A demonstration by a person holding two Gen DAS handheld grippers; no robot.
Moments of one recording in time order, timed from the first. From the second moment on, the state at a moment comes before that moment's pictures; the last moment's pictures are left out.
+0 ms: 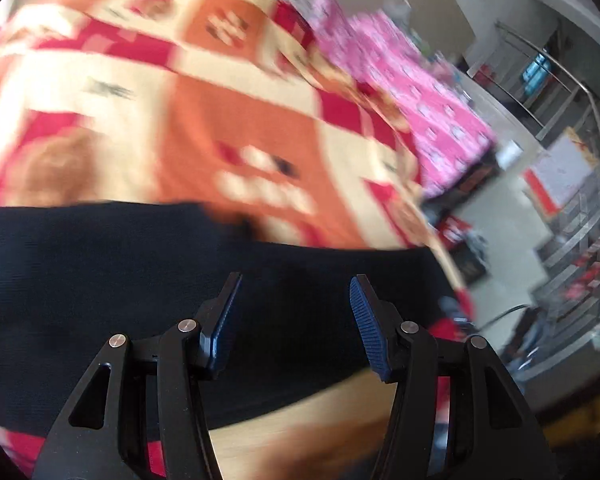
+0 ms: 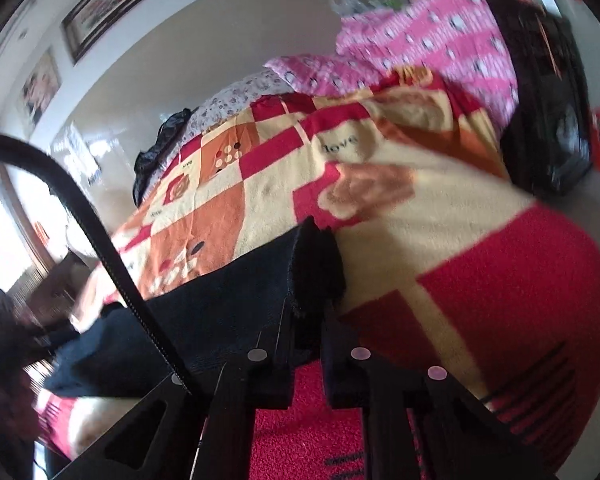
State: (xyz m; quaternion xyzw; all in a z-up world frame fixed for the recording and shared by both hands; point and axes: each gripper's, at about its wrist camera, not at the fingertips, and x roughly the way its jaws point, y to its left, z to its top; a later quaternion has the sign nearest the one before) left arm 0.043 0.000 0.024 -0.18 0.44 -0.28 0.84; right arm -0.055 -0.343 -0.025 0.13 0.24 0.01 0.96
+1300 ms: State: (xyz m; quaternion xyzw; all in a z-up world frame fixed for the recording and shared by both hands) left arm 0.091 -0.119 0.036 -0.06 0.53 -0.36 0.77; right arm -0.077 -0.164 -0.029 -0.27 0.15 0.06 0.95
